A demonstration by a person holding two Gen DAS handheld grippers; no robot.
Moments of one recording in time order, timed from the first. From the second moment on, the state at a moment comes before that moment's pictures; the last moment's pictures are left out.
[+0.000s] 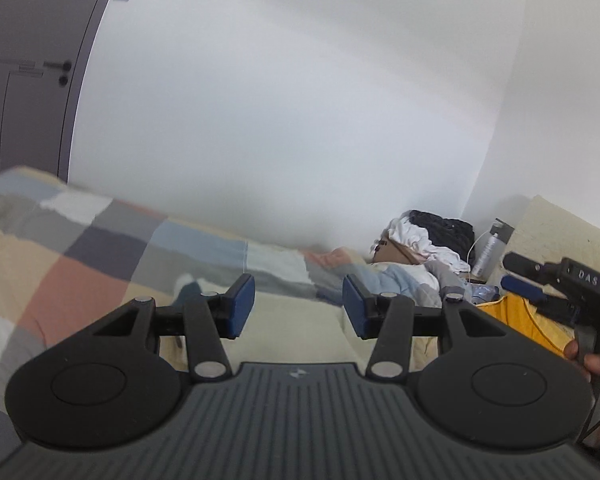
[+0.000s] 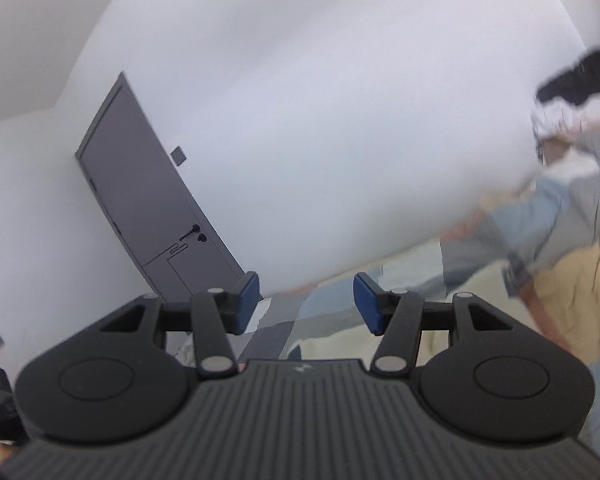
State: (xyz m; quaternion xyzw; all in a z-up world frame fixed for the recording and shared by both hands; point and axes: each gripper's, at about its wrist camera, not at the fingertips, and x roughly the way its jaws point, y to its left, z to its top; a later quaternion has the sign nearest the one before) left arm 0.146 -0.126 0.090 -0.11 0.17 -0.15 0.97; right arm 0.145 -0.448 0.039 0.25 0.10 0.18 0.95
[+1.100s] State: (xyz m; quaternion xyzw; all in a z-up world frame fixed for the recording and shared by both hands) left arm 0.049 -0.137 0.030 -0.06 0.18 -0.11 0.98; right arm 0.014 -0.372 -0.014 0.08 0.15 0.12 0.98
